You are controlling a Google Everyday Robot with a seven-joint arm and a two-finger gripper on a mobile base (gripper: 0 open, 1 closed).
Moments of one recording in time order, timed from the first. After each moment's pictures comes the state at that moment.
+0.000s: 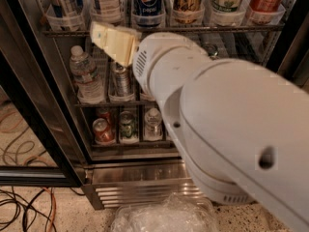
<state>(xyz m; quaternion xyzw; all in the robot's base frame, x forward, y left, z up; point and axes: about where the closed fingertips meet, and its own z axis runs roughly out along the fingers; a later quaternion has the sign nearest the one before) 0.495 0.010 1.043 0.00 0.75 0.20 0.64</state>
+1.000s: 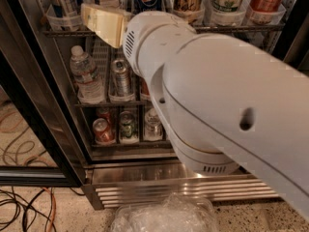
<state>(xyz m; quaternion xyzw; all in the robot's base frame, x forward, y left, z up) 0.518 0.021 1.071 -0.02 0.72 0.18 0.67</state>
